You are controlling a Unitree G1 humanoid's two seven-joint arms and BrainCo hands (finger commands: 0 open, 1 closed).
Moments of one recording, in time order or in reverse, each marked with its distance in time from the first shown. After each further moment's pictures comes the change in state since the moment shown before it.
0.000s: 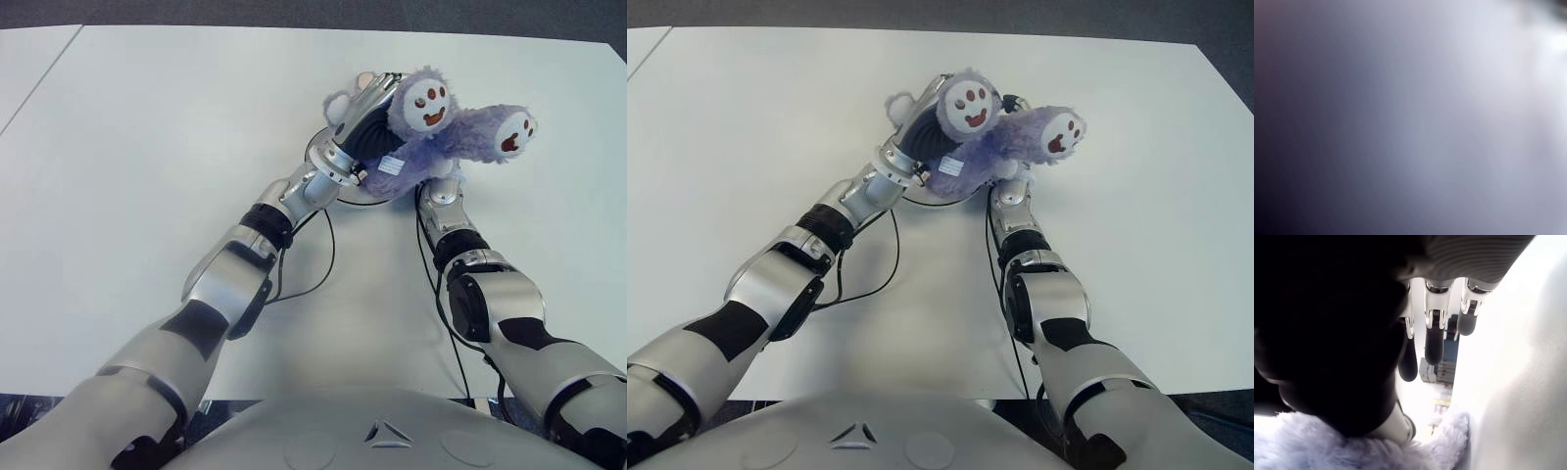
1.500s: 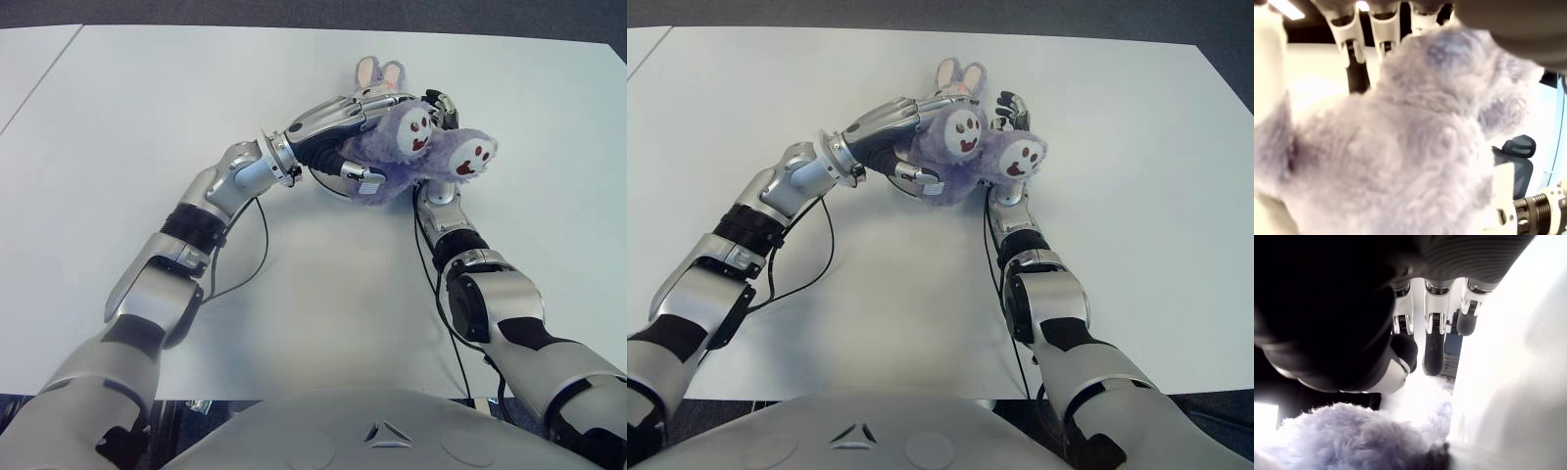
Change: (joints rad) left arm 0.134 0.343 -0.039 -0.426 -0.193 0.133 -0.657; right arm -0.002 0.001 0.022 0.000 -0.040 0.000 -0.012
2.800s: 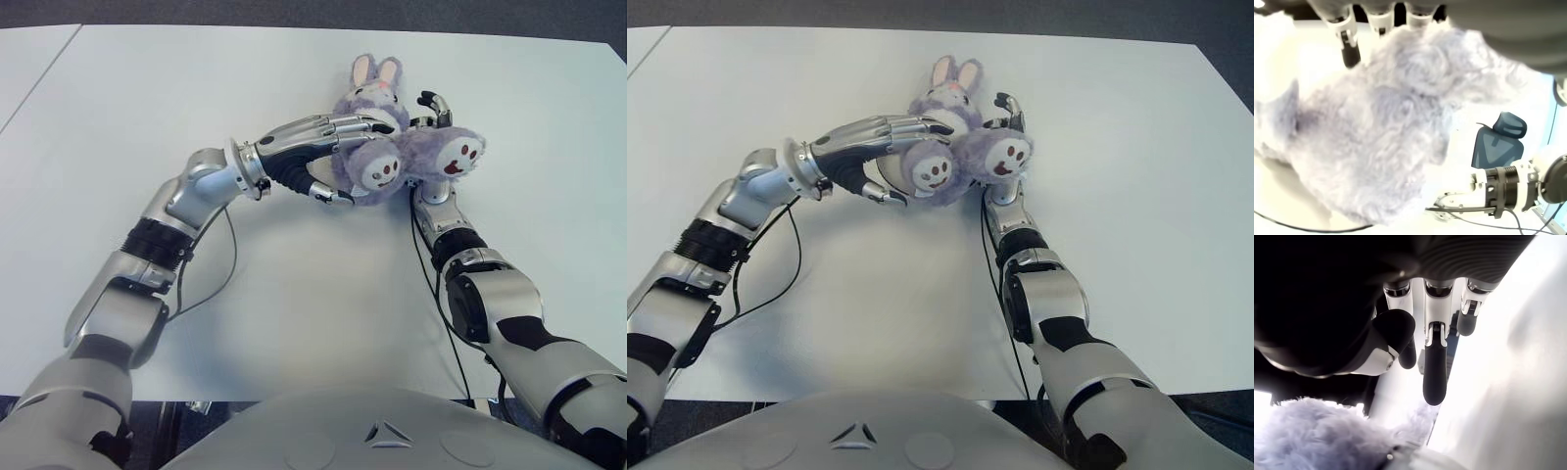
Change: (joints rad) left arm 0.112 0.173 0.015 -0.210 -0.200 0.016 -0.229; right arm -0.007 0.002 0.034 0.000 -0.046 0.050 -0.037
